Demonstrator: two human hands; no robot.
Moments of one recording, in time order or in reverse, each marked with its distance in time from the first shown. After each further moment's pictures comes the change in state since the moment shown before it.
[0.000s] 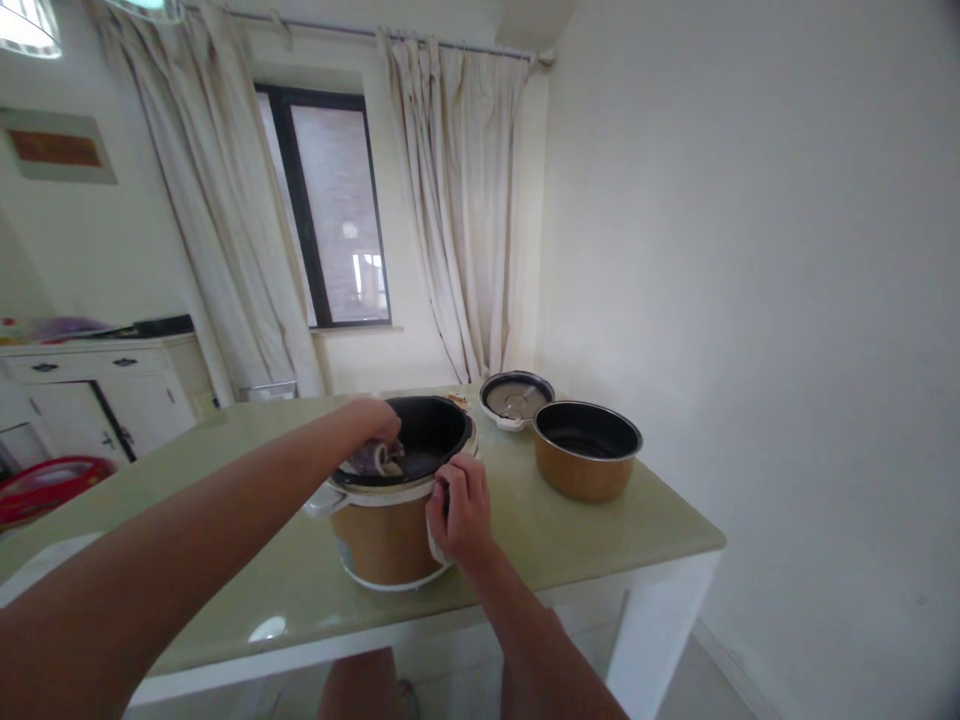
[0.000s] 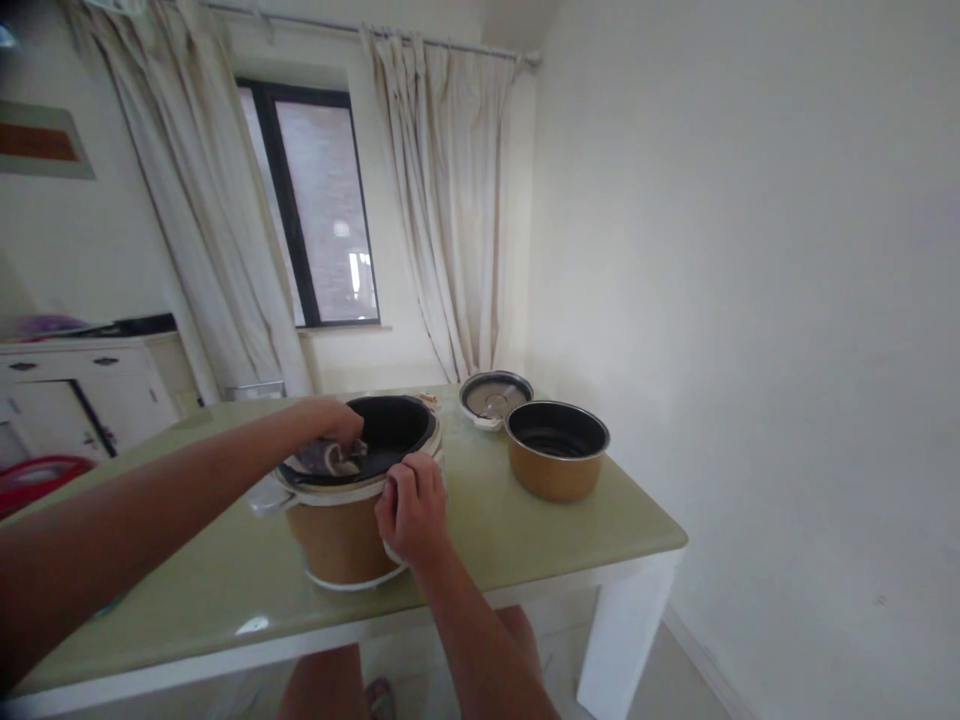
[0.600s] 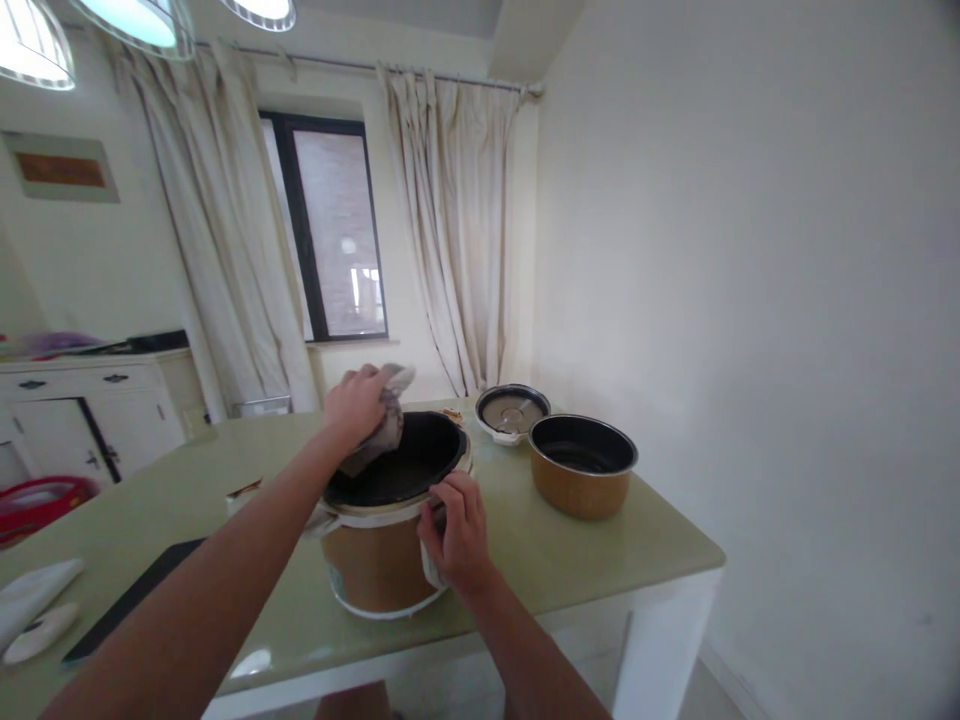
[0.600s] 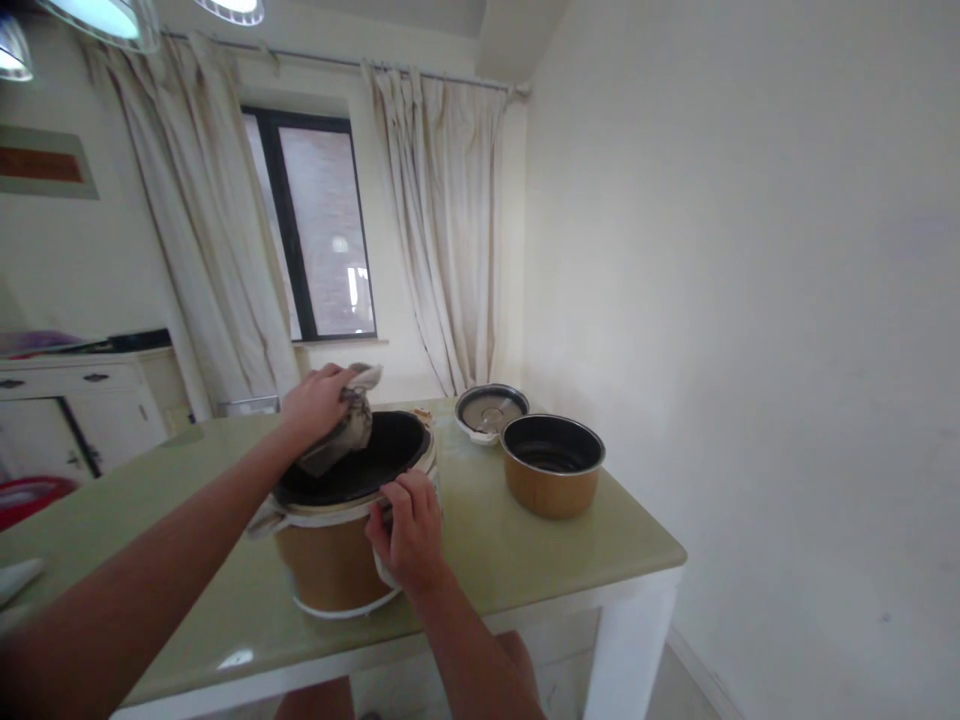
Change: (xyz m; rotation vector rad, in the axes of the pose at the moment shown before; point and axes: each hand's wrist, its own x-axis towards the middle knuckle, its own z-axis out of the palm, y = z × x) left_hand -0.028 -0.014 -0.023 0.050 0.662 -0.185; right_hand 0.001 0.002 -0.003 0.004 0.017 -0.062
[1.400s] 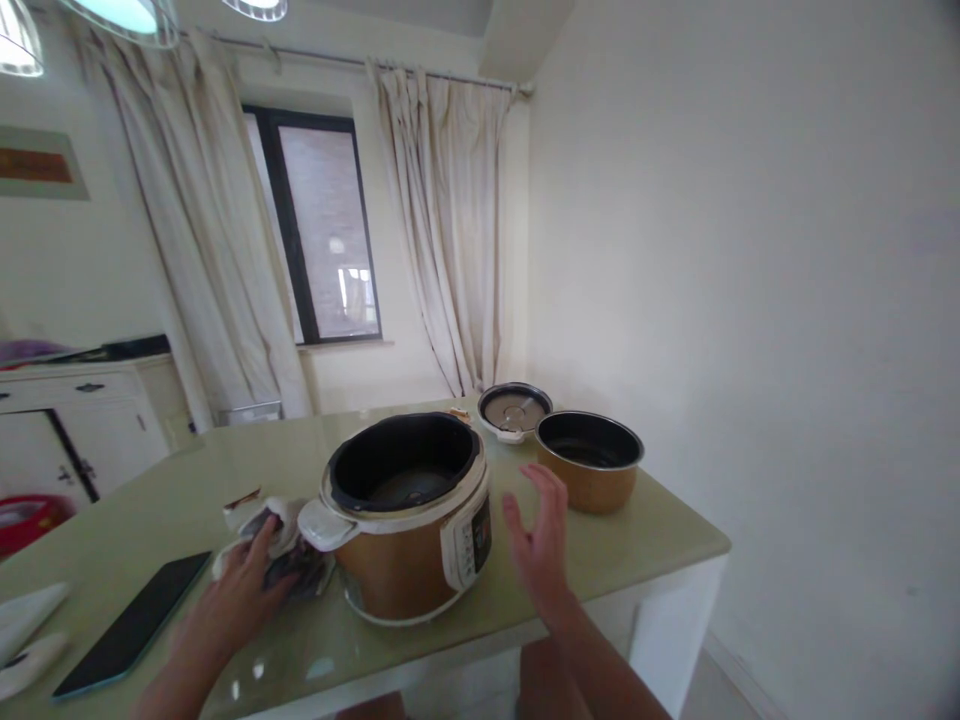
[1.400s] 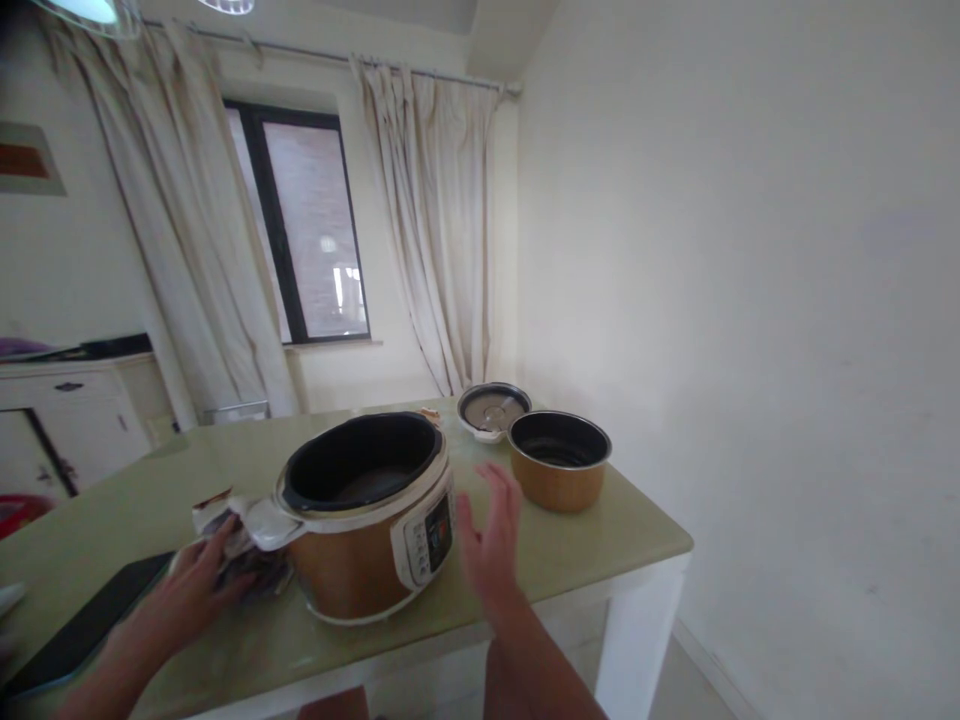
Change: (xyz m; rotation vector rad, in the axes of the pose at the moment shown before) left_hand -0.212 -0.170 0.151 -0.207 -0.263 -0.399; right_hand -0.016 0.028 -0.060 -0.205 0.097 0.357
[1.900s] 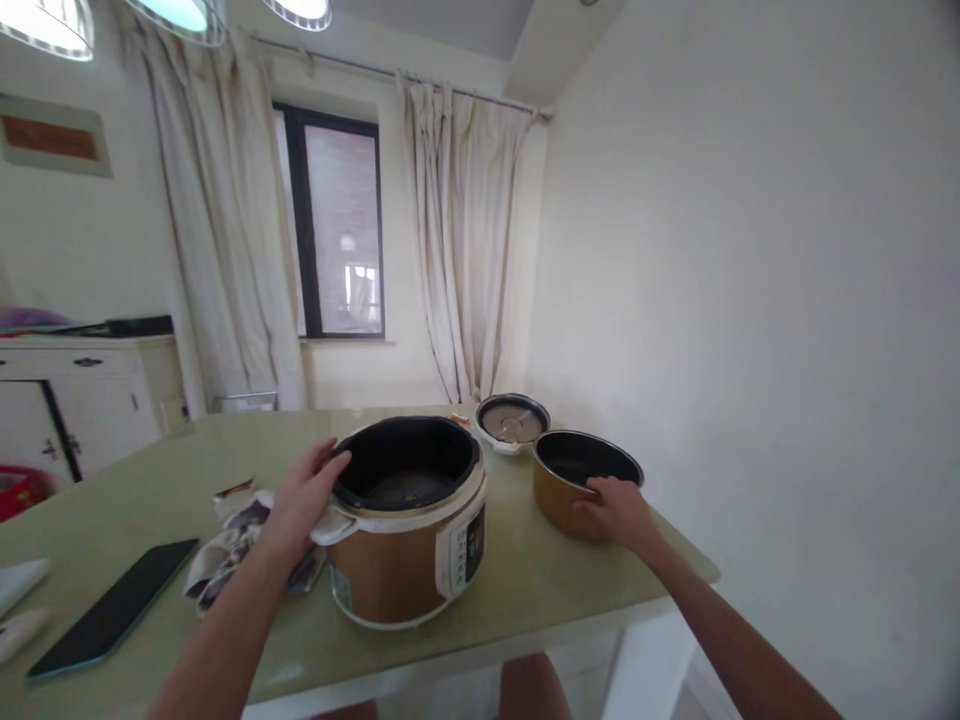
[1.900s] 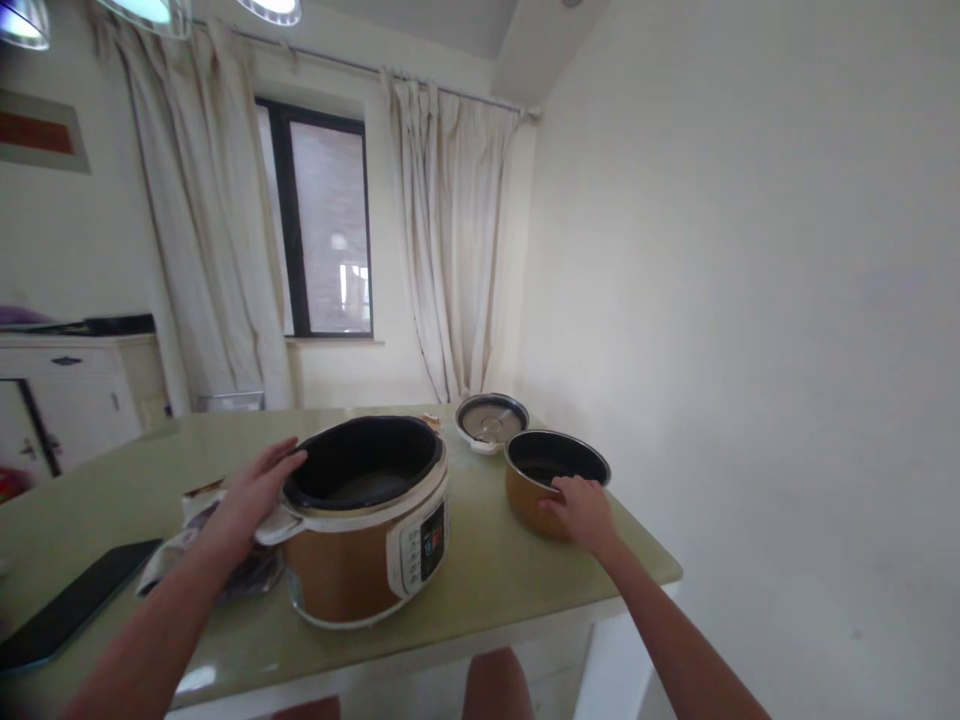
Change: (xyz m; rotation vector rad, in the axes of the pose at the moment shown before) left_hand 0.022 0.163 -0.081 -1.255 0.118 -0.144; right_hand 0.094 0.139 -0.100 -0.763 -0.821 0.034
